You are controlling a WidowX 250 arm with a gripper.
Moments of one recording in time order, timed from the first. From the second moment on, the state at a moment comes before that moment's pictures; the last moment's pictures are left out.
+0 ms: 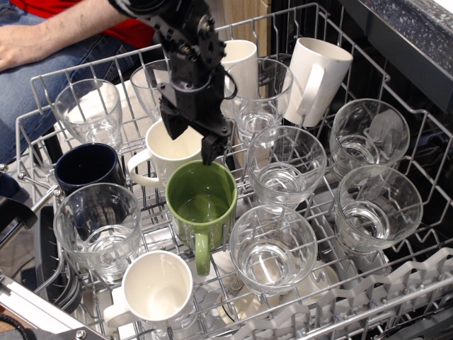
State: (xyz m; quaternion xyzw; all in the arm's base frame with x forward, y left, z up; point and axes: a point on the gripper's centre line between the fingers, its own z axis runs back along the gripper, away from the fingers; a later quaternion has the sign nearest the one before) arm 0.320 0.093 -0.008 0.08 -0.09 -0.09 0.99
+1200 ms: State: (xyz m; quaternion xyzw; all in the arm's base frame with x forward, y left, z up) arm 0.310 0.096 -0.066 0.07 -0.12 -0.09 0.99
